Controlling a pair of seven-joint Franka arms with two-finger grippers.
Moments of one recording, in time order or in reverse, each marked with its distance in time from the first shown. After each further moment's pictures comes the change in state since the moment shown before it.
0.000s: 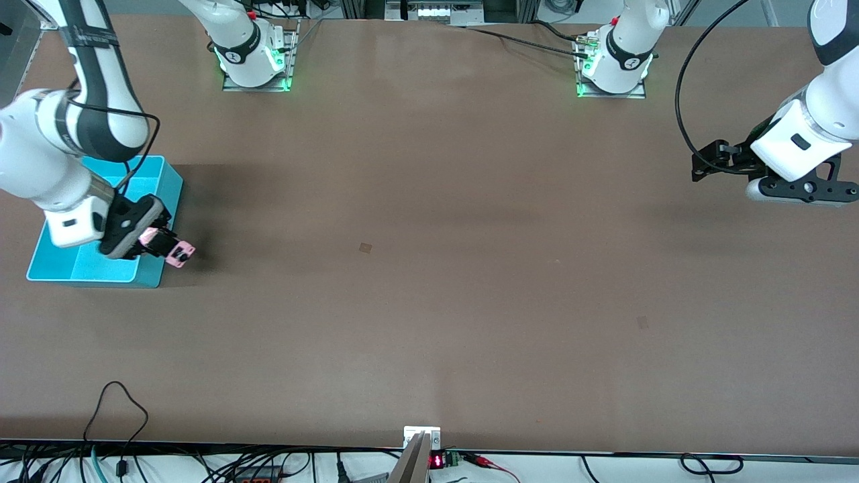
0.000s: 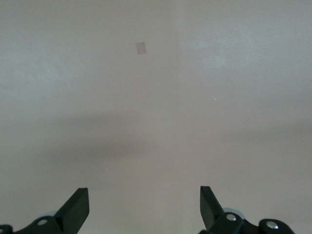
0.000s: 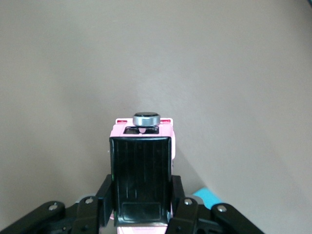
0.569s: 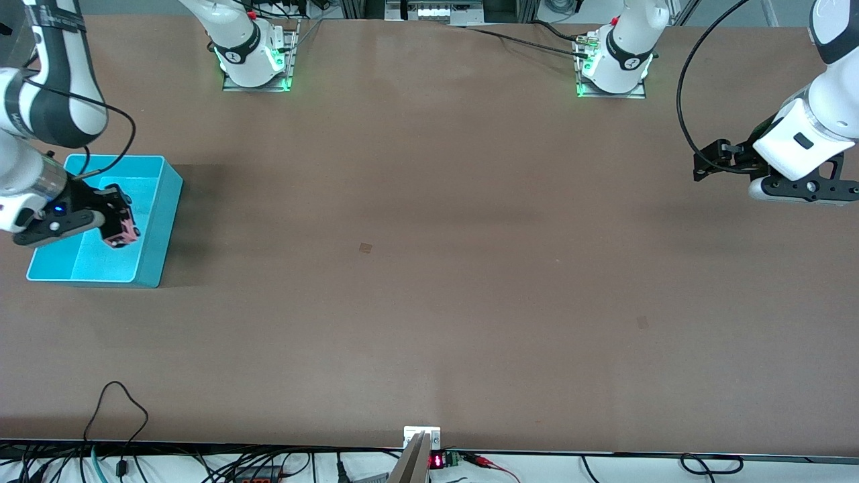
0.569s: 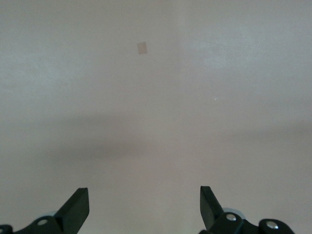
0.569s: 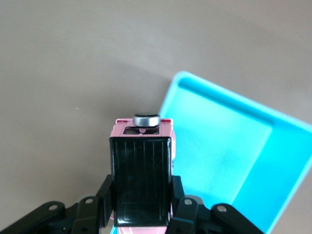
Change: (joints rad) left arm 0.002 -0.002 0.002 0.000 0.000 0.000 0.000; right arm -0.057 -0.049 -0.072 0.030 -0.230 -0.192 0.653
